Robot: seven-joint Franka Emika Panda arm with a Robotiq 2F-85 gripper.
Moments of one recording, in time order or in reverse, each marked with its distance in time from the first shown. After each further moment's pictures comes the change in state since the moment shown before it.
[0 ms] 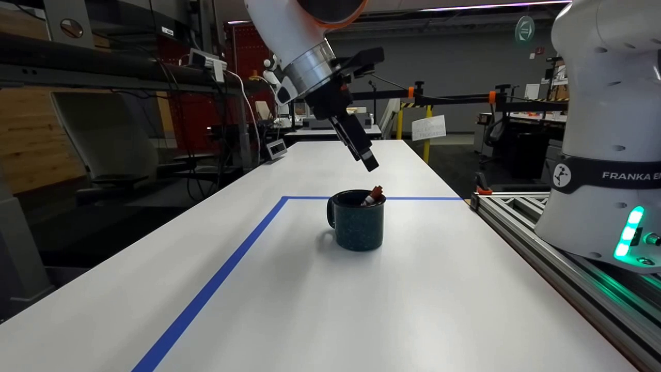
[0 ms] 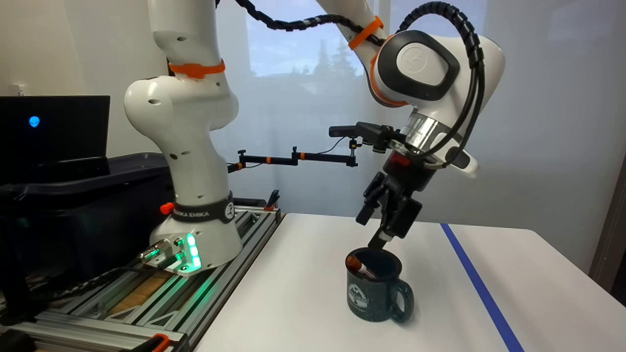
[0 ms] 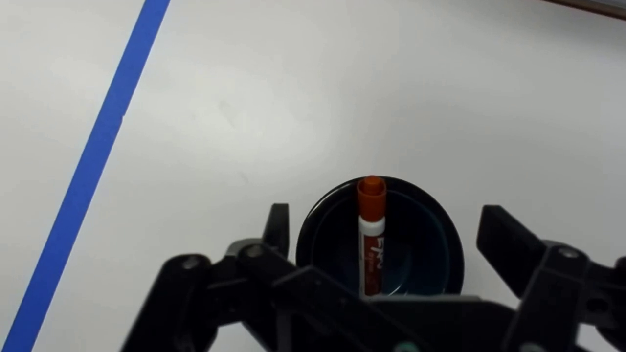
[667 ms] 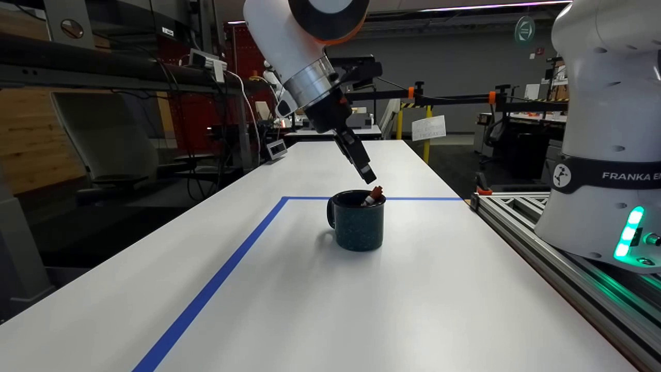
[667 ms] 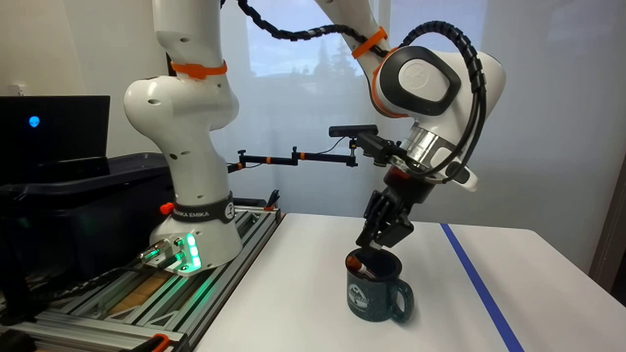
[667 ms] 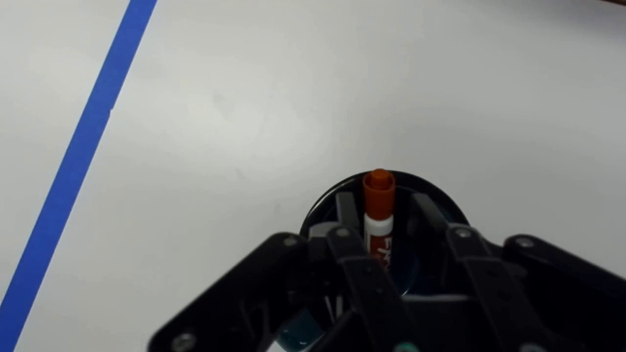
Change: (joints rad) arm -0.005 0.055 0.001 0.006 0.000 0.037 0.003
